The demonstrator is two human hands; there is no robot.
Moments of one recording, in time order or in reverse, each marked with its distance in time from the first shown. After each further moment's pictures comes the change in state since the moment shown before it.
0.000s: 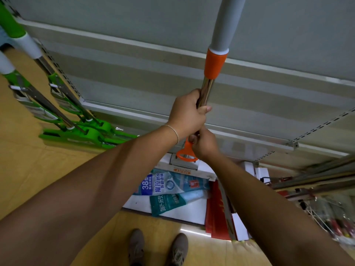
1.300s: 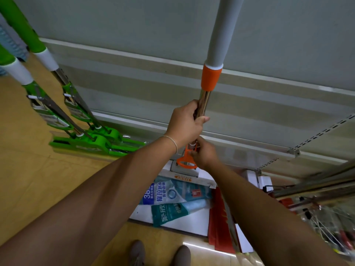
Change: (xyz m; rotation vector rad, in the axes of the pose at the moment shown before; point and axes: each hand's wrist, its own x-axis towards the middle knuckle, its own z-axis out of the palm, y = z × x) left_hand -0.008 -0.007 -0.005 -0.076 -0.009 -0.034; right_hand 0.001 0.012 0.009 -0.010 -0.081 0.053
